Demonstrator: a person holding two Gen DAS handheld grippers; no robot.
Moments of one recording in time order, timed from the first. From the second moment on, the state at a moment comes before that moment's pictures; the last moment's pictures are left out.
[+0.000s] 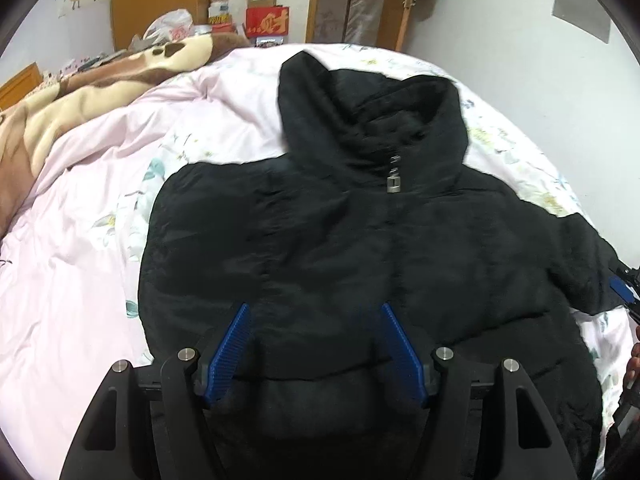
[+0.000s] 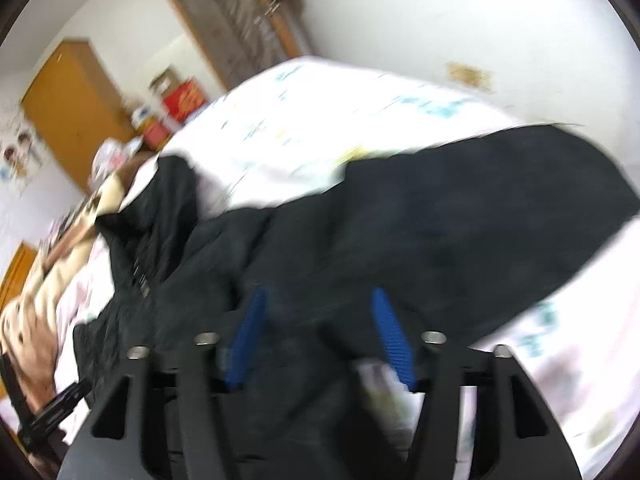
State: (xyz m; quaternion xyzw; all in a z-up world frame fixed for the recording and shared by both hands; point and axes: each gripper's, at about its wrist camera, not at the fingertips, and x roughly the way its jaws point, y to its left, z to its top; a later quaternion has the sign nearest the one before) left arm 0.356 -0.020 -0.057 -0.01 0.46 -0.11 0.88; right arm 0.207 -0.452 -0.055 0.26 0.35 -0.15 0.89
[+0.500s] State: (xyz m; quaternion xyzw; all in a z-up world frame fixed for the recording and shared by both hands) left arm 0.323 -0.114 -0.035 0.01 0.45 -0.18 0.88; right arm 0.100 -0.620 -0.085 0.41 0.32 -0.29 0.80
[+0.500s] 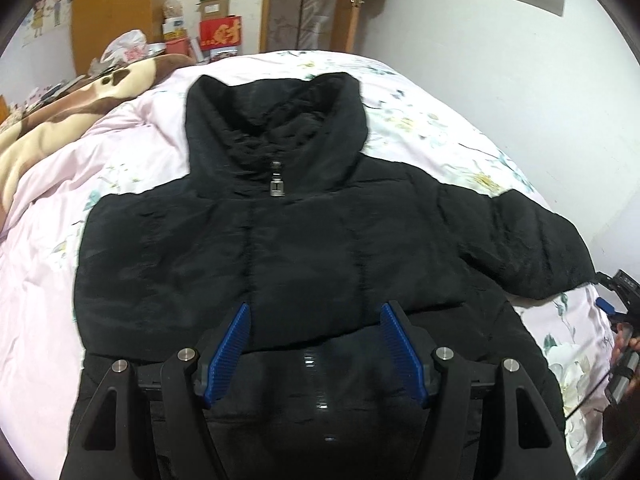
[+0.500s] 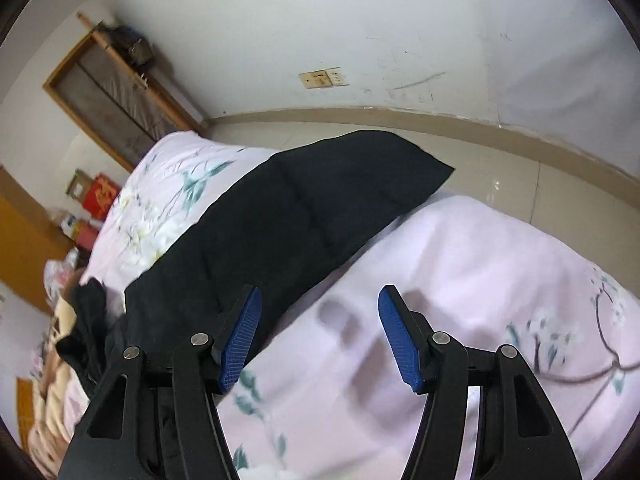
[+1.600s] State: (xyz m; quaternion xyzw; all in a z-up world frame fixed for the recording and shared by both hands) left arm 0.330 -0.092 -0.061 -0.01 0.48 -0.16 0.86; right arm 0.161 -0.618 -0.029 0.30 0.30 -0.29 0.85
